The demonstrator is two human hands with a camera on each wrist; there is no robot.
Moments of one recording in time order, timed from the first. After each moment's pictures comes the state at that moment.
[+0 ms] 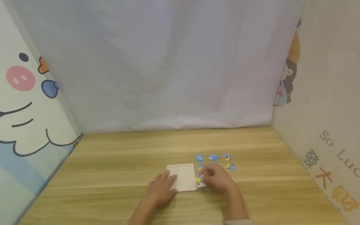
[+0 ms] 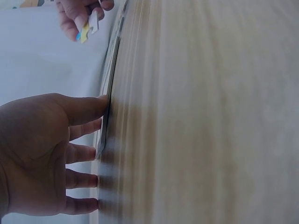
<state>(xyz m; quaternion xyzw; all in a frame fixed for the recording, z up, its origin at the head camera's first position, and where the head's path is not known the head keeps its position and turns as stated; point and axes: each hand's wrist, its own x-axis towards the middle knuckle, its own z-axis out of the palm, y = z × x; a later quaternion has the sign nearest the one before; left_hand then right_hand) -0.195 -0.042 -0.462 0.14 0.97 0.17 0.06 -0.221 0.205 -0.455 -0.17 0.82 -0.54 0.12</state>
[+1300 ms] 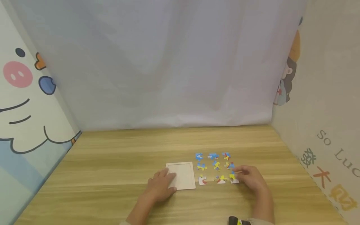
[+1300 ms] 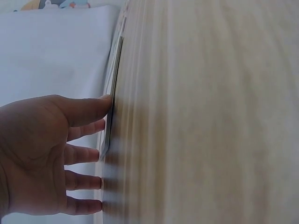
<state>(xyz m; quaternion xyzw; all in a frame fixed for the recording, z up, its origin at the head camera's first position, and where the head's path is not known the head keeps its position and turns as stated) -0.196 -0.043 -0.460 0.15 0.97 0.18 0.05 -0.208 0.303 -0.463 0.01 0.87 -0.48 0.07</state>
